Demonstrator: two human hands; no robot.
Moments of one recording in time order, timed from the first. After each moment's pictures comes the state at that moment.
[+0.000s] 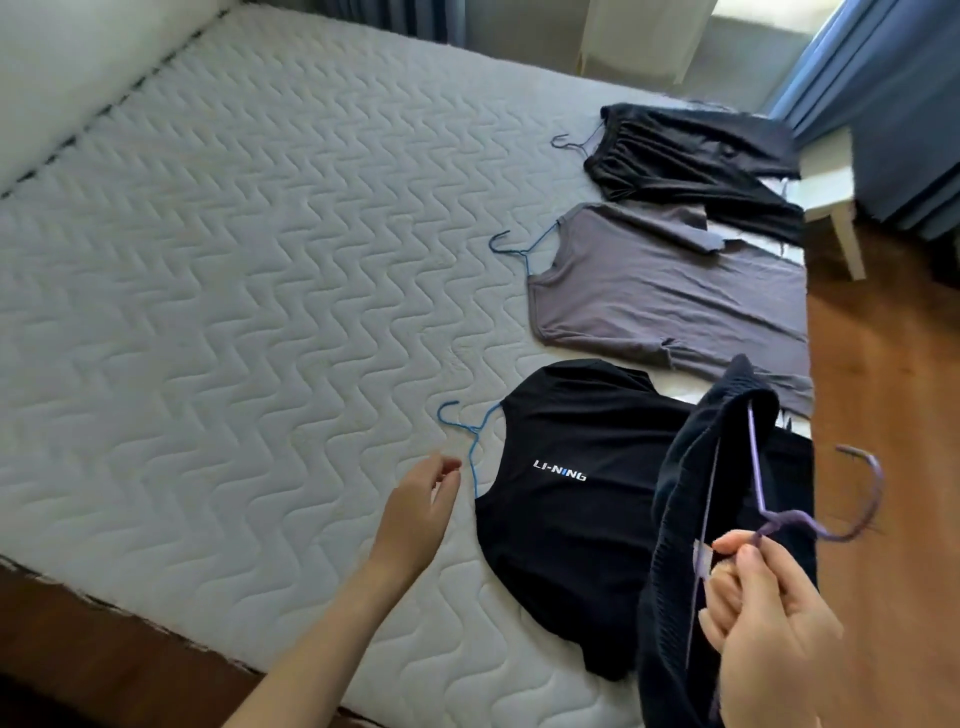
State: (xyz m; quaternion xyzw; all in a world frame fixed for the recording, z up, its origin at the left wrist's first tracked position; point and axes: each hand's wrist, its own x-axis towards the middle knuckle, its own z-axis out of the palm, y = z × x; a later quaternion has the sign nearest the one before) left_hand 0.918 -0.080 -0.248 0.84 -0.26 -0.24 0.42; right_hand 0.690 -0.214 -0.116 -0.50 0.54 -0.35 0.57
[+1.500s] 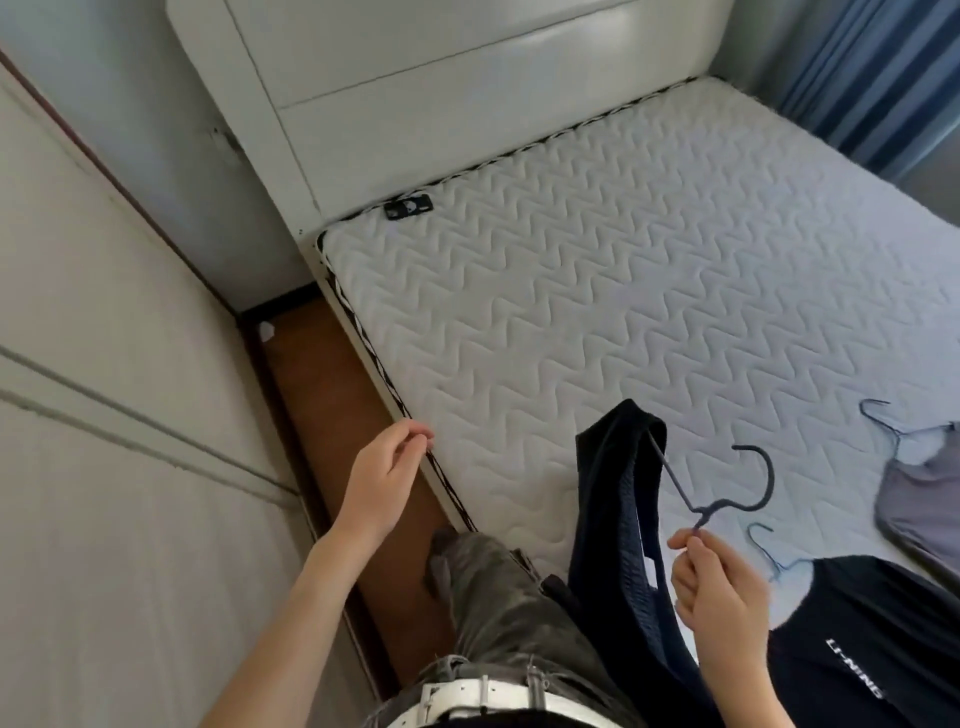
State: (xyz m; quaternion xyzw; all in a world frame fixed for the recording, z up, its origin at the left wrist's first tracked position) left_hand 1.089 0.421 -0.092 0.85 0.04 -0.07 0.53; right_hand 0.975 0.122 -0.062 -0.66 0.33 -0.04 0.68
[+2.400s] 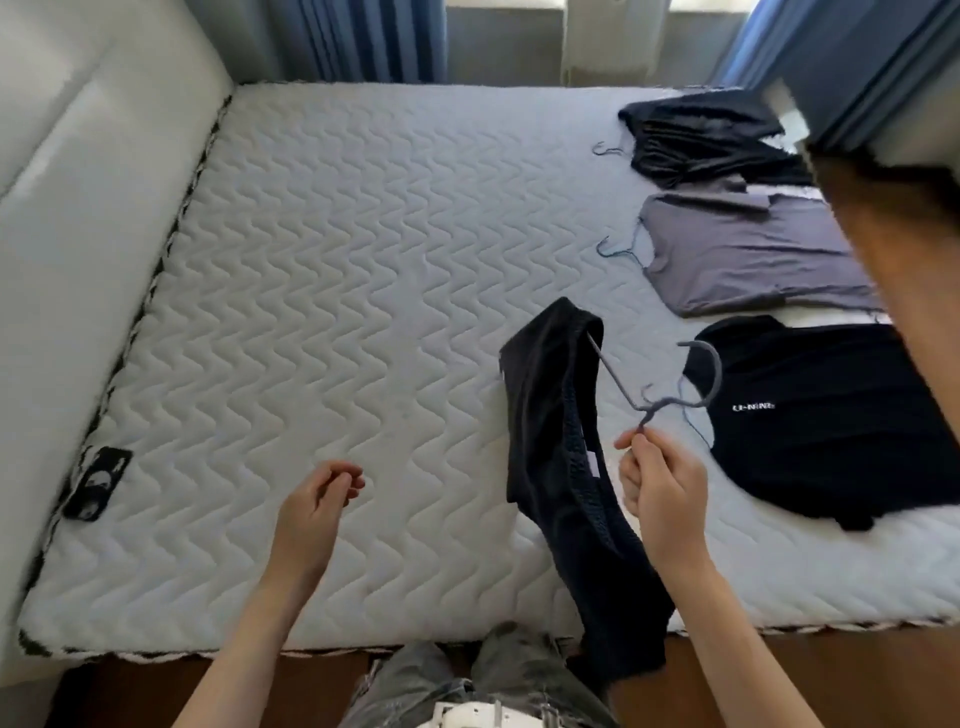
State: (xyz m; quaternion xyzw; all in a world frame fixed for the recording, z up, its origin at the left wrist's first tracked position) left_hand 1.447 0.343 -0.102 0.79 -0.26 -0.33 0.45; right_hand 1.171 0.173 -0.024 -0.49 0.54 -0.38 0.58
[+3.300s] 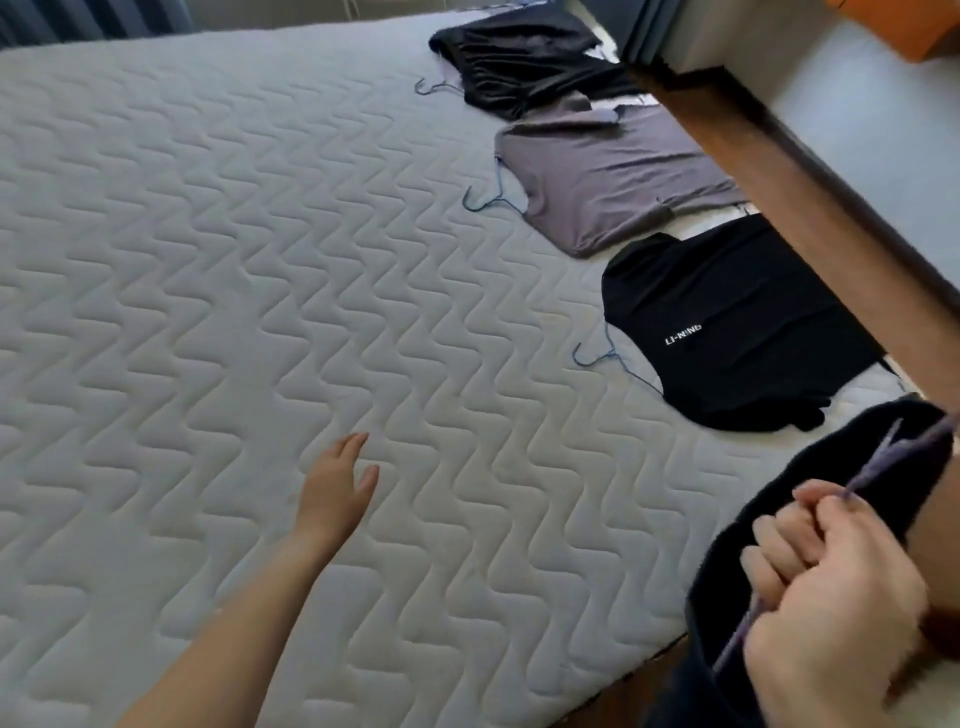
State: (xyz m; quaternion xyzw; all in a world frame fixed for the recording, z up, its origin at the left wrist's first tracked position) left_hand 1.497 0.110 -0.371 0.75 -0.57 -0.28 0.17; right_hand 1.177 0.139 -0.112 -0.19 0.64 -0.62 0.41
